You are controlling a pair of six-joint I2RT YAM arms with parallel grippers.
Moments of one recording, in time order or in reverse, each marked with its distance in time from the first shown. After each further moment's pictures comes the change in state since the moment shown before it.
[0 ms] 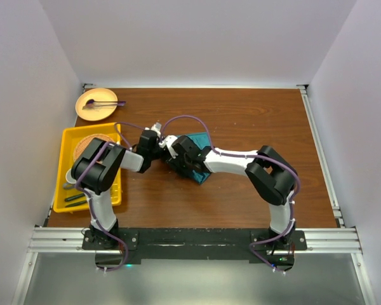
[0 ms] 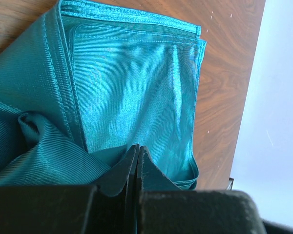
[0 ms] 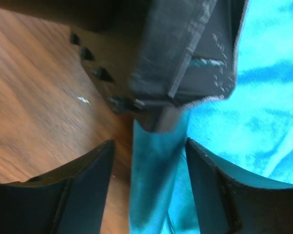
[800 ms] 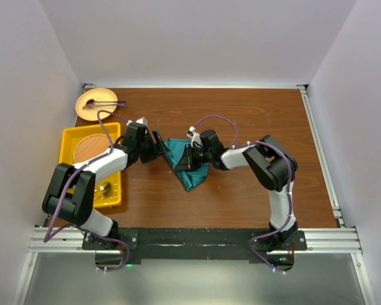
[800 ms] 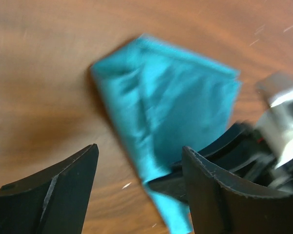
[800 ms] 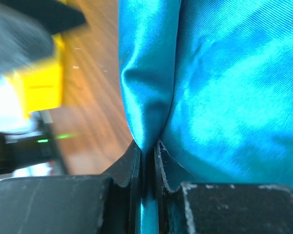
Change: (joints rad) left arm 0.061 -0.390 0.080 -0.654 -0.223 0.274; right arm -0.233 0.088 -0.219 0.565 -0.673 0.684
